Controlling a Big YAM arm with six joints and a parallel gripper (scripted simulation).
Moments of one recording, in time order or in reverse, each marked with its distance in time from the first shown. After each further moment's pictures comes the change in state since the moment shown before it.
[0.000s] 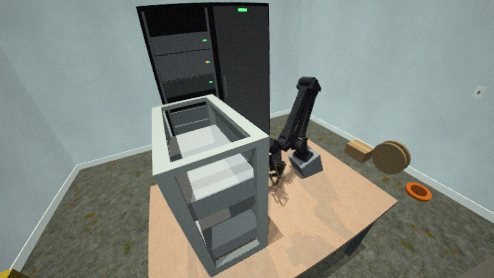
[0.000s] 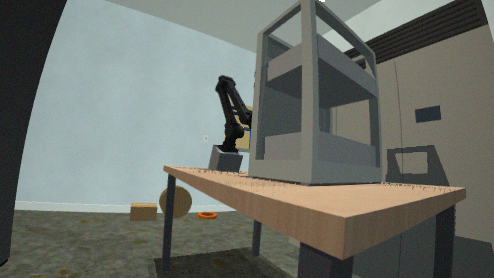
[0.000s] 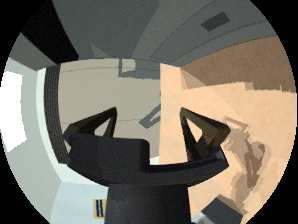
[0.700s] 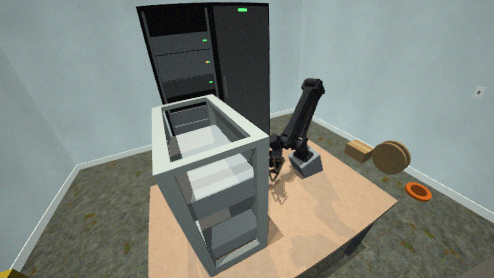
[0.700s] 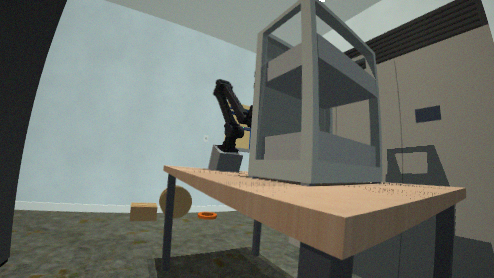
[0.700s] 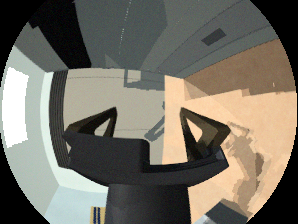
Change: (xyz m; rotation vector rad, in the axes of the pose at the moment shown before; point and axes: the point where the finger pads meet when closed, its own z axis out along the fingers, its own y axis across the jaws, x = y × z) arm -0.016 0.015 -0.018 -0.038 -0.125 0.000
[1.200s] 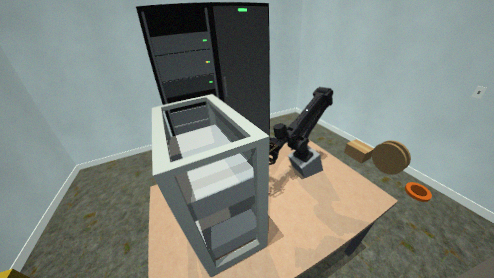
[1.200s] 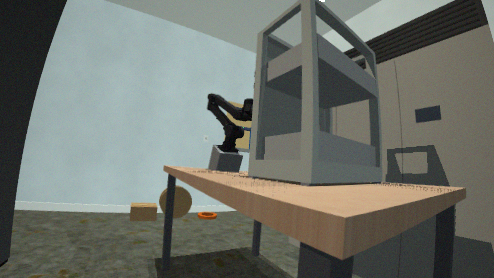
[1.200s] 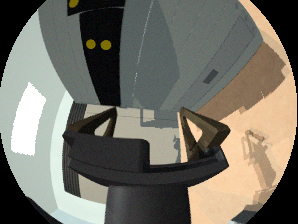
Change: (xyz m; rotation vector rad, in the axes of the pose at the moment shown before) arm -0.067 0.049 -0.053 -0.077 -0.432 0.108
